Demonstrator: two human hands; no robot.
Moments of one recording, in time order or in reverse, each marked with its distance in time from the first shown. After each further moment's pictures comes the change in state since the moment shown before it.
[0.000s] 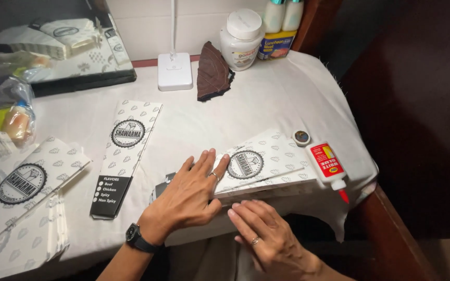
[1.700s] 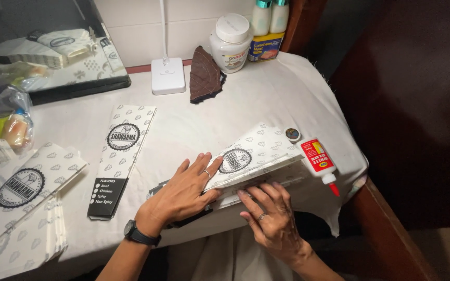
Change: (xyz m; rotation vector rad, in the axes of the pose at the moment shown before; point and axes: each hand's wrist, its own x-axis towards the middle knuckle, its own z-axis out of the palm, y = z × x) left_hand 0.010 -0.006 0.002 -0.216 -0.223 -0.108; right_hand -0.030 0.021 0.023 -0.293 0.159 0.244
